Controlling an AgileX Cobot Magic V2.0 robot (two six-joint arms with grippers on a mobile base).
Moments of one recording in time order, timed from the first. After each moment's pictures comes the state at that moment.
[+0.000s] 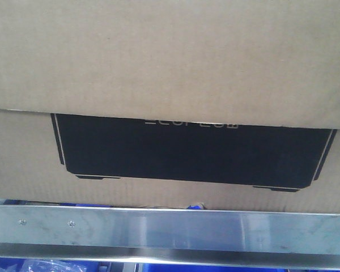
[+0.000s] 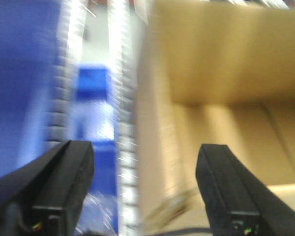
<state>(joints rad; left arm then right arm) -0.28 0.75 -1.11 -0.09 0.83 0.02 -0.04 -0.01 -0.18 0.06 0.06 -0.06</state>
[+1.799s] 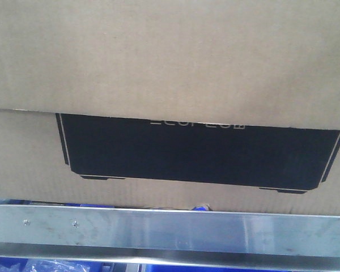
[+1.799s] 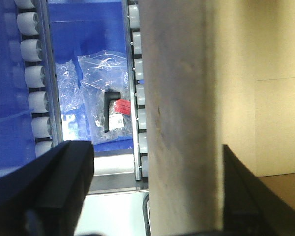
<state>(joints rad) -0.31 1.49 -1.59 0.03 1.25 -0.08 -0.04 0.21 -0.58 0.06 0.54 -0.06</state>
